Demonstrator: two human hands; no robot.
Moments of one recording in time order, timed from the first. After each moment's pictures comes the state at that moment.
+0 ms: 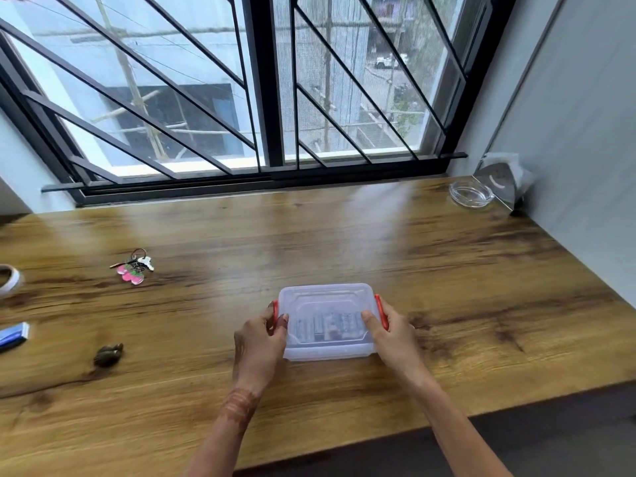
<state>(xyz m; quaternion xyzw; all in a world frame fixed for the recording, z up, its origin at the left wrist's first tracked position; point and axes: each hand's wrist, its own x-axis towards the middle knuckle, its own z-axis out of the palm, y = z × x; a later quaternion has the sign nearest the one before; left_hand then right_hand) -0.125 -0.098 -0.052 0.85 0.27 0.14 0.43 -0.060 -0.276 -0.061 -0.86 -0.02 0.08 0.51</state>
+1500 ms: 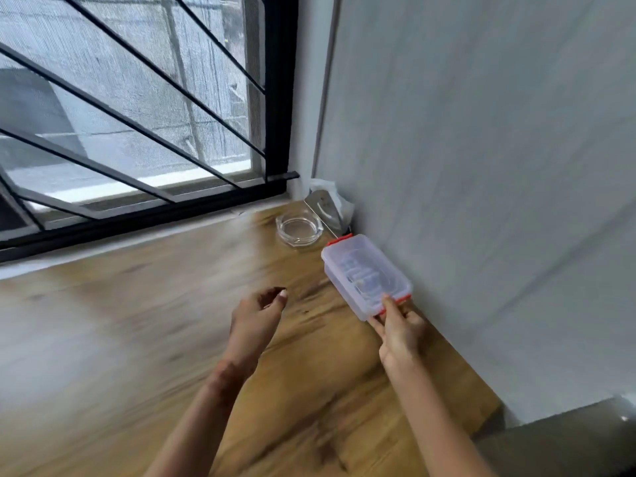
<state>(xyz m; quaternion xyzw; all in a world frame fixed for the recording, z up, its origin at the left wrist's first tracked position) 0.155 -0.343 -0.028 0.77 0.14 -0.03 0.62 0.155 -0.530 -0.043 -0.48 0.39 -0.13 0.77</state>
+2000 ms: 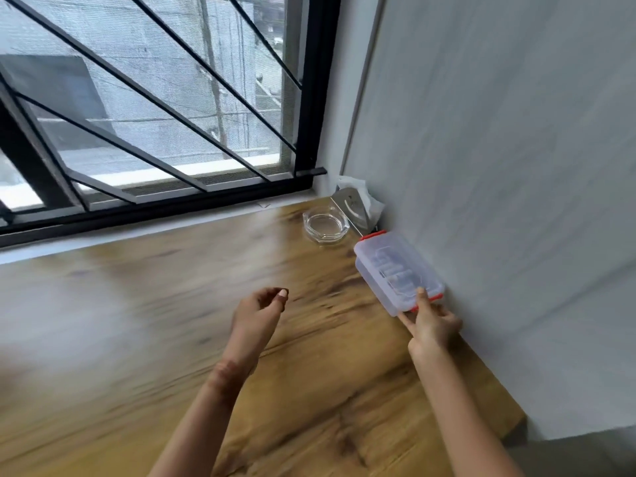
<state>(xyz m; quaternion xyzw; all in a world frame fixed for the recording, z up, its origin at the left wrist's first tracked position) 0.144 -0.312 -0.032 0.73 0.17 -0.03 0.66 0.167 -0.539 -0.042 -0.51 0.43 -0.18 0.72</state>
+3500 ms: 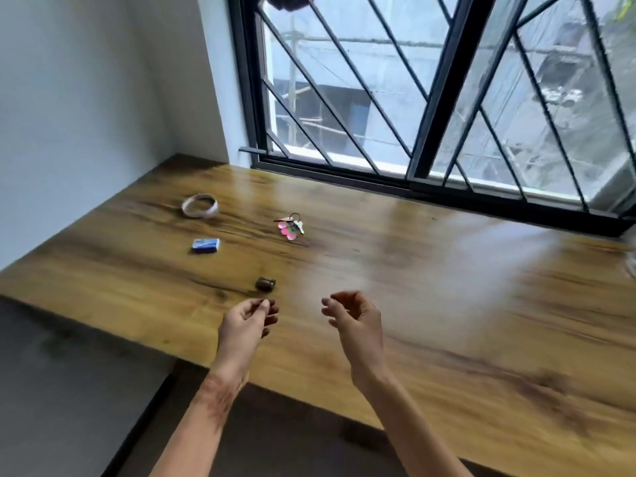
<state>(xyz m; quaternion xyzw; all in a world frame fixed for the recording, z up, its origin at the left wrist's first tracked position) -0.271 0.020 -0.035 0.58 0.46 0.25 0.63 -0.171 -0.097 -0.022 -0.70 -0.16 0.25 0.66</state>
